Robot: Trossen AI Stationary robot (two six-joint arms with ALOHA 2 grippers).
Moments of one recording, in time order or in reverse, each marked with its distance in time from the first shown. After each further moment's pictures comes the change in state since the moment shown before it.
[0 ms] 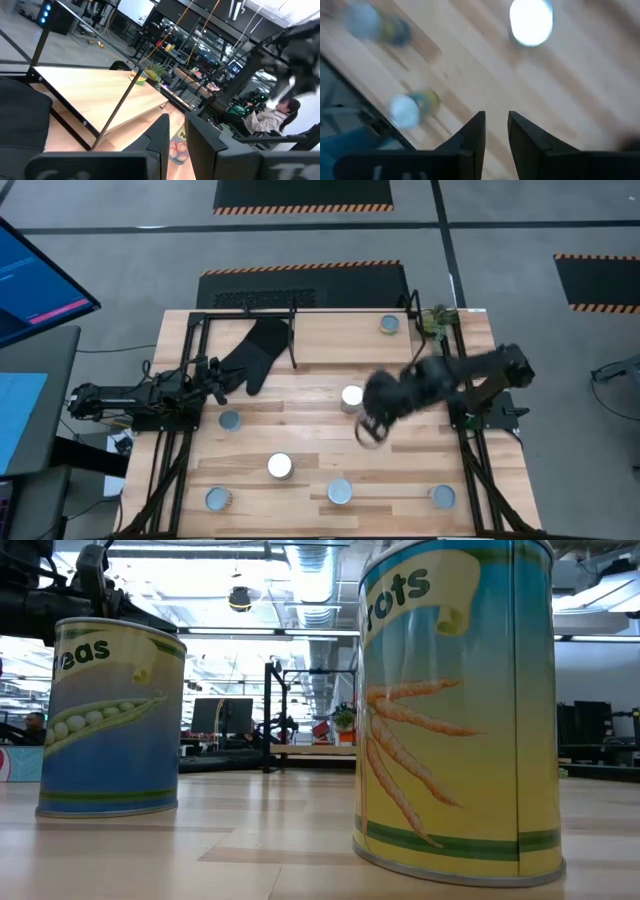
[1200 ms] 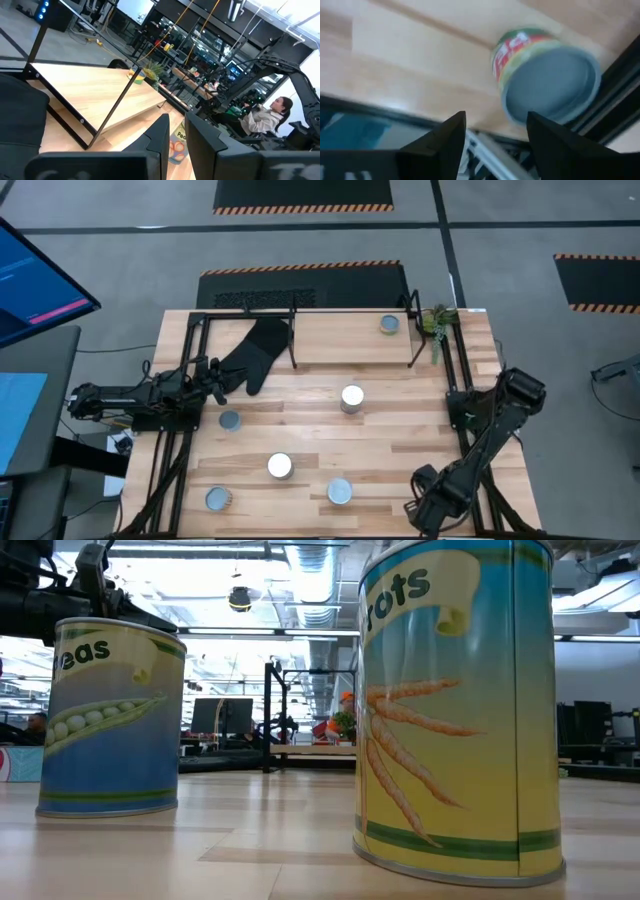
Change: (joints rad) left arm 0.000 0.000 0.000 -0.001 0.006 -0.021; right arm 0.590 0.091 -0.689 0.641 -0.423 0.975
